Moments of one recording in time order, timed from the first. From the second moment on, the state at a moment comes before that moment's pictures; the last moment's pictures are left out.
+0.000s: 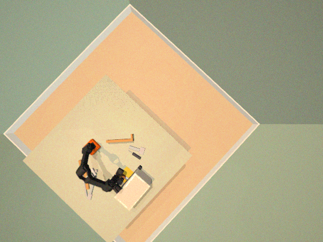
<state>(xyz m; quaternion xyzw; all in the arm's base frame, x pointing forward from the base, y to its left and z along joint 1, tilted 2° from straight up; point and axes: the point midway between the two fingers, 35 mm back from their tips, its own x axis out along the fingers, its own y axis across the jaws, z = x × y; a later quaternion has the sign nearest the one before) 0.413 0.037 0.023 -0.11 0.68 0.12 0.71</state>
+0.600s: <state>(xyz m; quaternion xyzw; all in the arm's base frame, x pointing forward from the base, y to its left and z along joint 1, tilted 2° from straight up) 0.404 0.037 0.022 -0.11 0.68 0.12 0.71</state>
